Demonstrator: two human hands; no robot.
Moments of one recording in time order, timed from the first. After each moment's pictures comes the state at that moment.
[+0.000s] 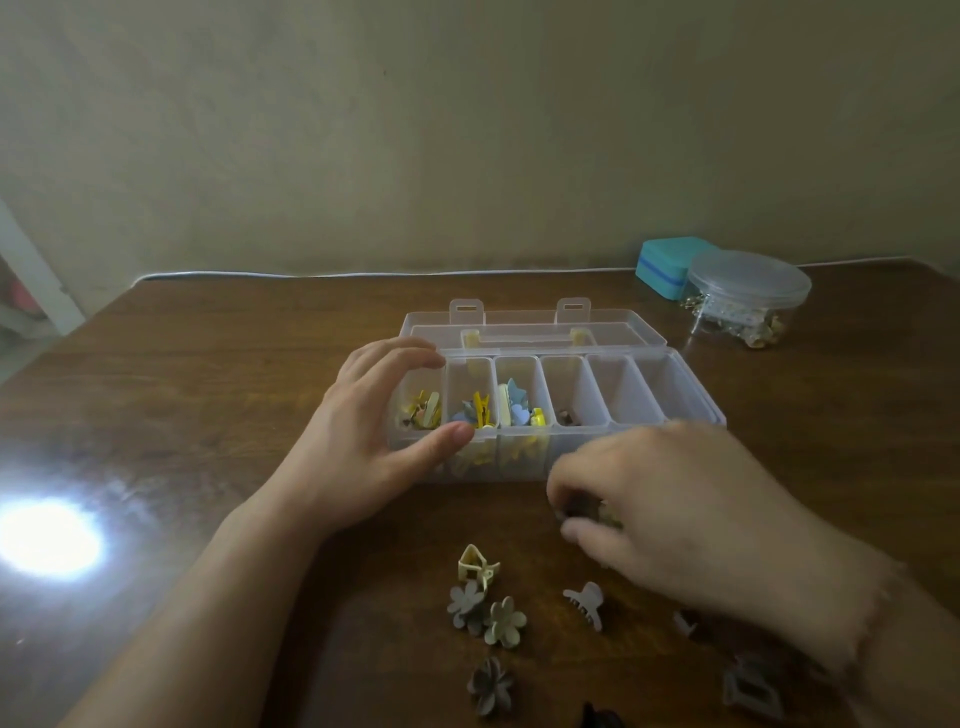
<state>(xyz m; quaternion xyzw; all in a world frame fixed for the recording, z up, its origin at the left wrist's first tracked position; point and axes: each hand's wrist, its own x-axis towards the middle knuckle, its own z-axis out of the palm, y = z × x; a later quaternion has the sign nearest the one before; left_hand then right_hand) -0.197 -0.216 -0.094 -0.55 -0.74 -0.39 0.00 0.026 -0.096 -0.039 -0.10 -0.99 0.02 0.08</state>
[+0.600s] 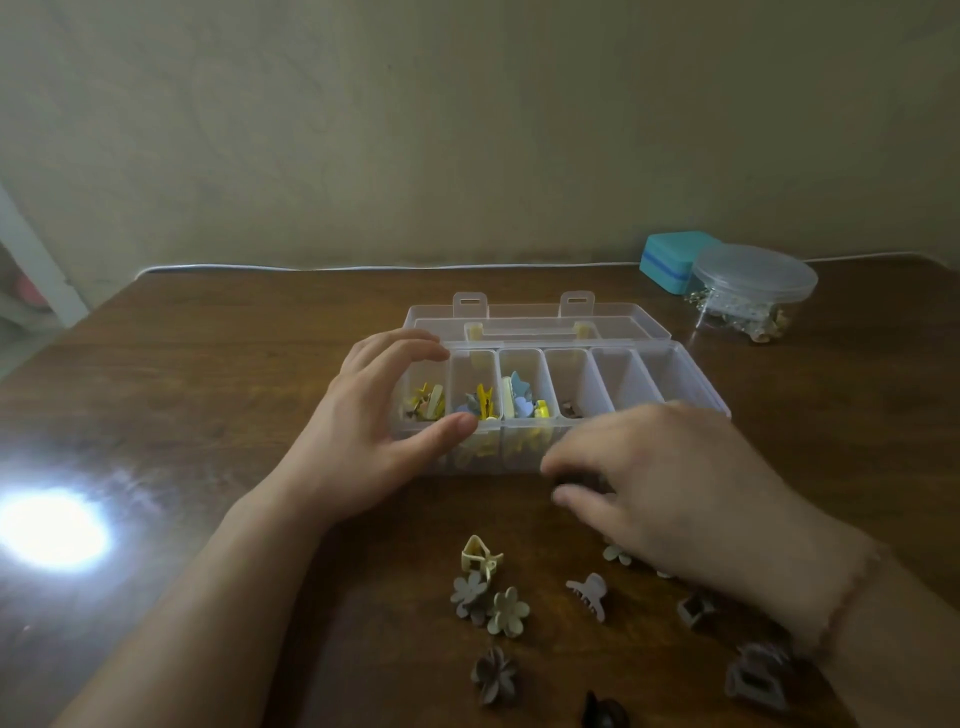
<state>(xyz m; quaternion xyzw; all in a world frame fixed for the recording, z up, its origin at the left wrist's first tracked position) -0.199 -0.215 -0.094 -0.55 -0.73 -0.40 -0.01 0.018 -0.091 -0.043 -0.12 -0.99 0.04 0.08</state>
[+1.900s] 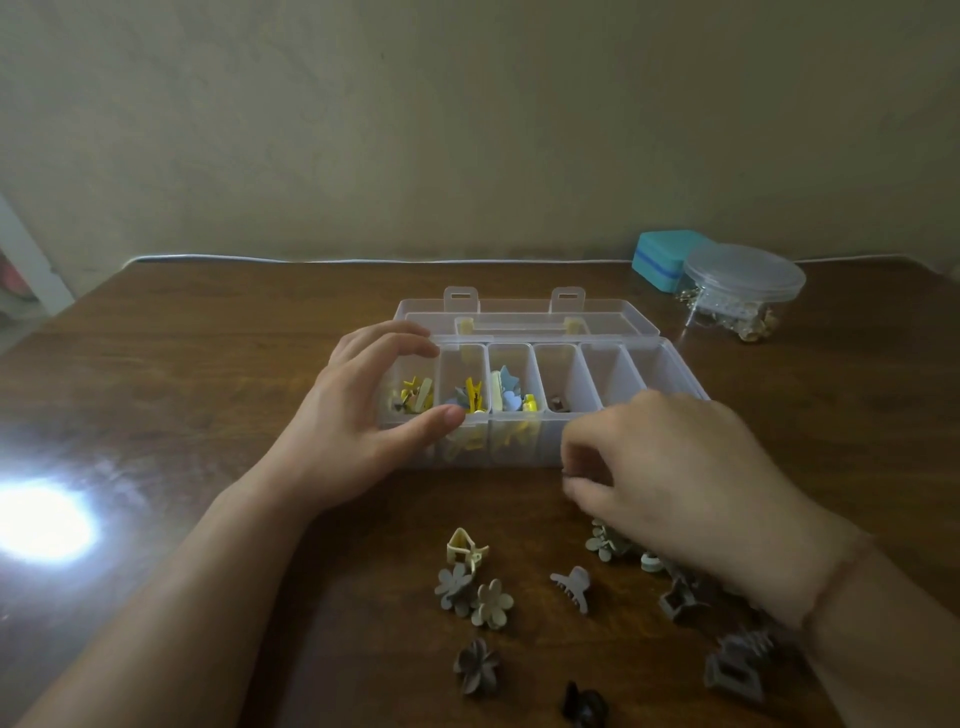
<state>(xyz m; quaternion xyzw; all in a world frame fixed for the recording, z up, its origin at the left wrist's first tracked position) -0.200 -0.214 -0.096 -0.55 -0.73 -0.42 -0.02 0.021 -0.093 -0.032 -0.21 -0.98 0.03 0.04</state>
